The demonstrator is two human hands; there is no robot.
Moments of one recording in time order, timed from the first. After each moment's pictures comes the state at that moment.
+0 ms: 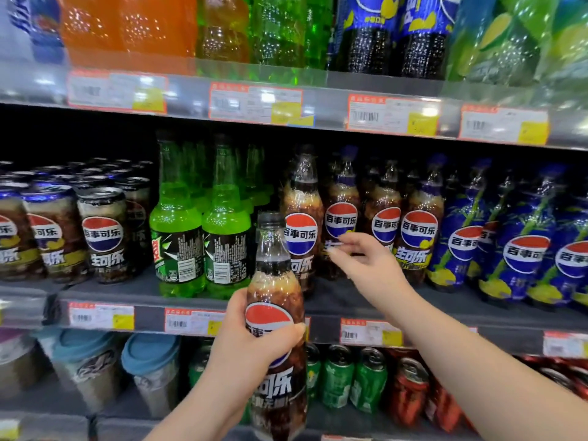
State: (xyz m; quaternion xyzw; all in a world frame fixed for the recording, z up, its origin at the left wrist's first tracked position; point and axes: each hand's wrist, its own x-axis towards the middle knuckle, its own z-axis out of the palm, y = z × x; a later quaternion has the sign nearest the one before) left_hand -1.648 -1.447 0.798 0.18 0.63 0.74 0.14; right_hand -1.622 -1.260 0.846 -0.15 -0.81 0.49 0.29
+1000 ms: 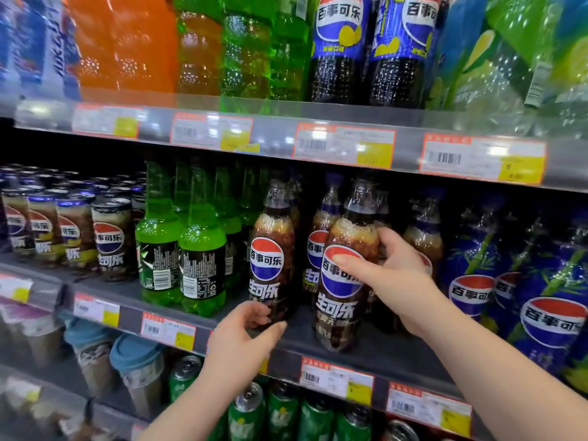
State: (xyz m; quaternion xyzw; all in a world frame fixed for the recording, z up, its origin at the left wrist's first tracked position) left_hand -1.661 -1.365 0.786 0.12 0.80 0.59 -0.08; right_hand -1.603 -1.181 0.893 0.00 -0.78 0.57 0.26
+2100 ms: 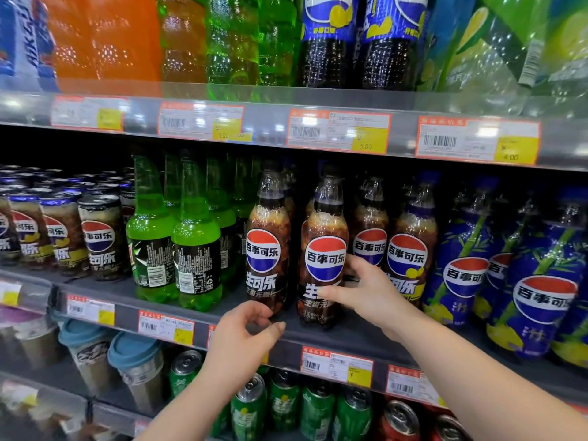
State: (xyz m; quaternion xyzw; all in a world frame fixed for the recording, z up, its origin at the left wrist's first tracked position) left_hand -1.660 -1.368 0.784 0.17 0.81 0.55 -0.06; right_hand -1.626 -1.176 0.844 -0.04 -0.83 0.54 0.14
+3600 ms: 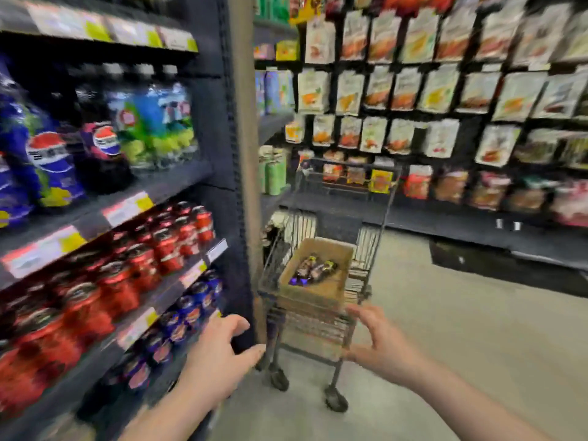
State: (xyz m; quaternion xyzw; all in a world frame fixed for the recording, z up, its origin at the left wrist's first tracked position) left_hand -1.282 -1.184 0.676 0.72 0.60 0.24 0.25; right_hand -1.030 -1.226 0.693 -0.69 -0.67 0.23 0.17
